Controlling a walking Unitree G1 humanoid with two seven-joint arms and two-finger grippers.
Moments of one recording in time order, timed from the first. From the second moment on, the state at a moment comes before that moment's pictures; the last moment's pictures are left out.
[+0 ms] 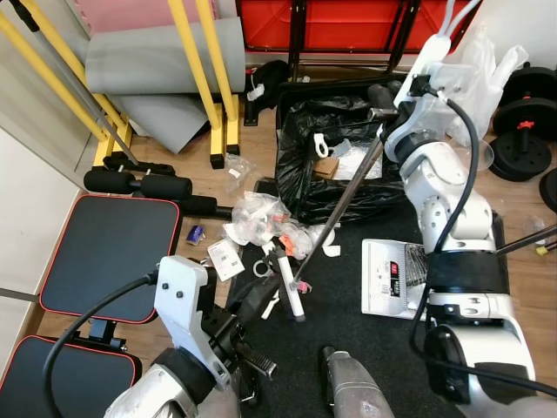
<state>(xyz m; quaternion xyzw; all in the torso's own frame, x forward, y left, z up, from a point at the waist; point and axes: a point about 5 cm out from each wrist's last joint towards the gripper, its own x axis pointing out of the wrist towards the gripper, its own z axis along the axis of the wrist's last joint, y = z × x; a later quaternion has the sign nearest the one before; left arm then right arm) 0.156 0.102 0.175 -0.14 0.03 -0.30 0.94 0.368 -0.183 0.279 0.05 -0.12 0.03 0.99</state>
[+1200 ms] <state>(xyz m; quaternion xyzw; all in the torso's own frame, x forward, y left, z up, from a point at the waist) 0.161 0.104 0.177 -0.15 0.02 -0.30 0.94 0.351 -0.180 0.358 0.11 -0.20 0.05 0.97</state>
